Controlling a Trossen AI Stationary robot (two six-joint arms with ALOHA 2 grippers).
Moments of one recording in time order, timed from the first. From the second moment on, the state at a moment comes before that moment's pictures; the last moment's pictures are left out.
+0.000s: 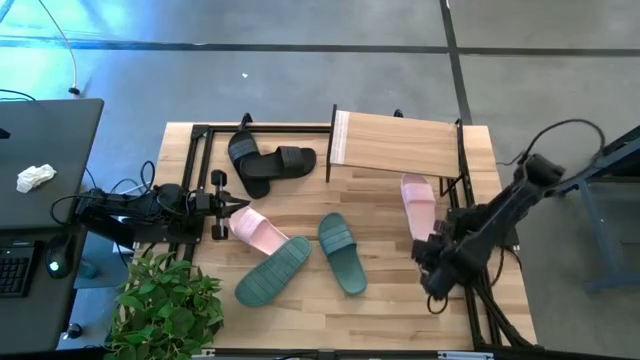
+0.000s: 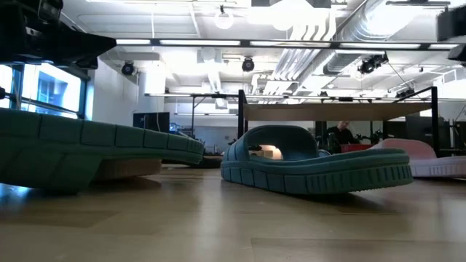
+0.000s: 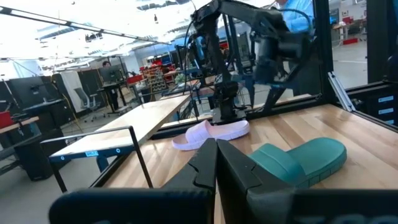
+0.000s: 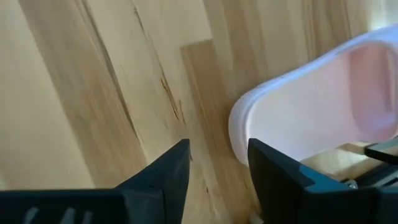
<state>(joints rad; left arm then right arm) 0.03 0.01 0.01 0.10 -0.15 0.26 0.84 1.43 0.87 -1.17 0.35 1.10</state>
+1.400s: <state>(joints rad) 0.03 0.01 0.01 0.10 -0.15 0.28 0.72 1.74 0.87 -1.23 0.44 1.02</state>
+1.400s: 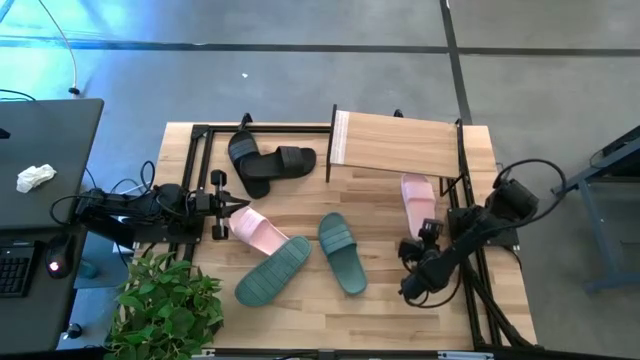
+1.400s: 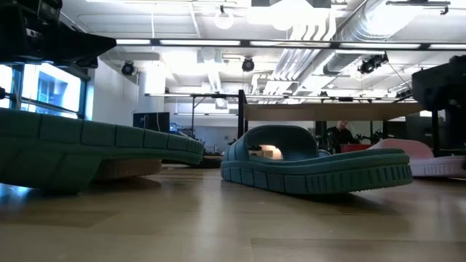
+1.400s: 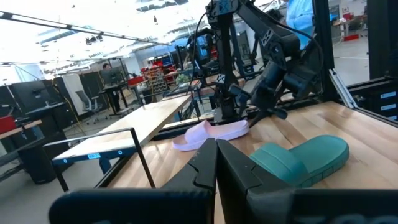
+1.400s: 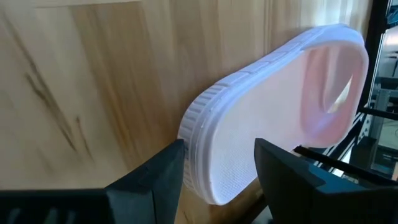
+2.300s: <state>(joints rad) 0.03 0.01 0.01 0.10 -0.15 0.28 0.58 1.81 0.87 -1.17 0.43 0.94</state>
